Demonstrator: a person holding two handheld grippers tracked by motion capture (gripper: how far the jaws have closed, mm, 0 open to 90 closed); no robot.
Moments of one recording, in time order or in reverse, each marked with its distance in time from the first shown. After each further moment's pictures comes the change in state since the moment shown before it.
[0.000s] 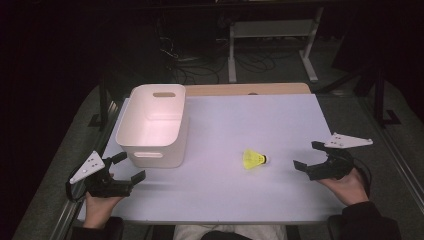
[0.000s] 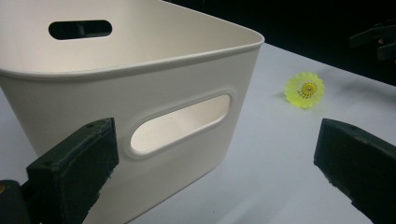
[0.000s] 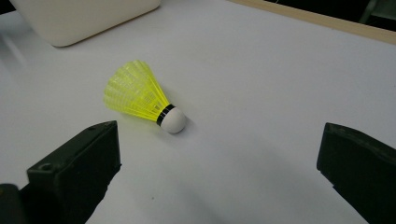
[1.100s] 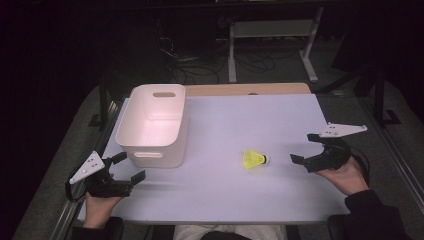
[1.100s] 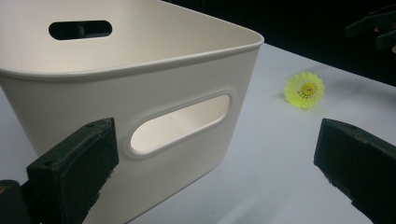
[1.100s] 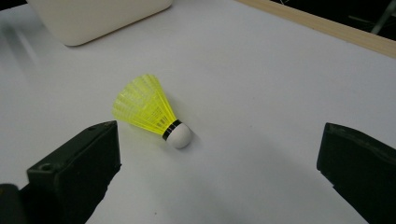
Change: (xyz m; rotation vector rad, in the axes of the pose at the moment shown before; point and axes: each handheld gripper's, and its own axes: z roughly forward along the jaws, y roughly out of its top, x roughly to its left) left arm 0.000 0.000 0.000 -0.002 0.001 0.000; right arm -0.002 0.030 0.005 0.047 0.042 -0.047
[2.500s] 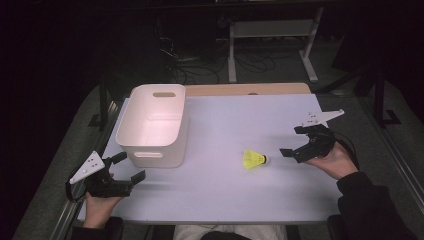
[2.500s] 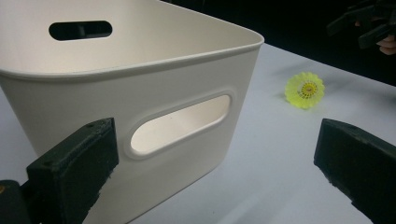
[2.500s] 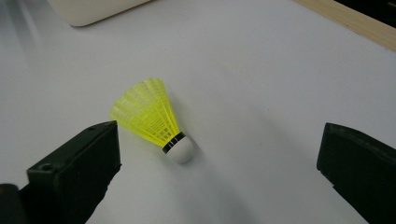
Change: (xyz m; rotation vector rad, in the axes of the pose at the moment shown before) left arm 0.000 0.000 0.000 -0.001 0.001 0.003; right arm -0.007 0.033 0.032 0.113 0.069 -0.082
